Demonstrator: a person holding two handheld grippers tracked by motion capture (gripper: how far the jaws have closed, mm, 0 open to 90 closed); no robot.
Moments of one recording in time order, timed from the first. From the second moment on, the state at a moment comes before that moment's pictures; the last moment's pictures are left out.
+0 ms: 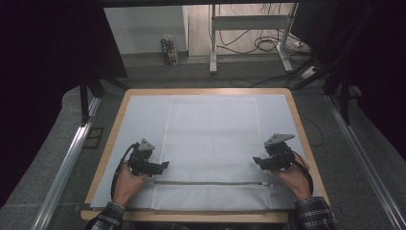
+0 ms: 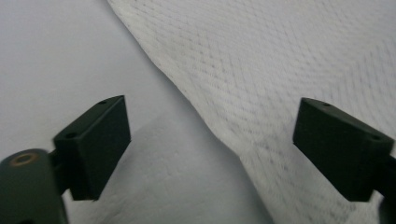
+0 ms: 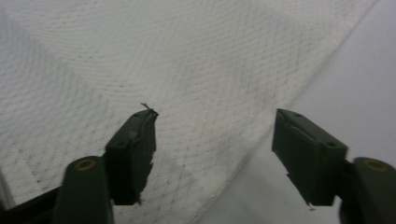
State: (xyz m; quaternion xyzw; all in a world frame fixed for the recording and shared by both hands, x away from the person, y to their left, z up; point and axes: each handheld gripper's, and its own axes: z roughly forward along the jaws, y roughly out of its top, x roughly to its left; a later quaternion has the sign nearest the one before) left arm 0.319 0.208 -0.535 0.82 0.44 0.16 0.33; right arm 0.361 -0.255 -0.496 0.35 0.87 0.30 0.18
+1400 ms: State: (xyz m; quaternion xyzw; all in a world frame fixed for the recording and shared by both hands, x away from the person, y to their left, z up) left arm 0.281 0.200 -0.528 0.83 0.40 0.16 0.36; right arm 0.295 -0.281 -0.510 0.34 0.89 0.29 0.10
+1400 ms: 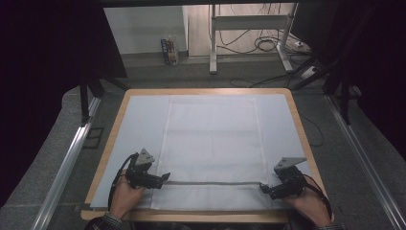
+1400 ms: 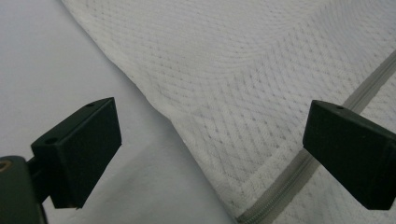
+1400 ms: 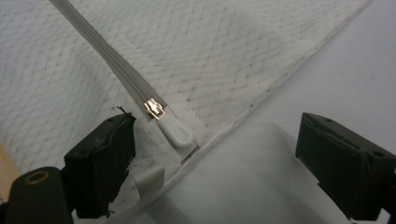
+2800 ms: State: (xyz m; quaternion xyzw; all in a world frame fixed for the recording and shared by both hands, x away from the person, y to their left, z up) left arm 0.280 0.190 -0.532 0.85 0.38 0.17 0.33; right arm 0.273 -0.264 -0.509 0.35 0.89 0.26 0.11
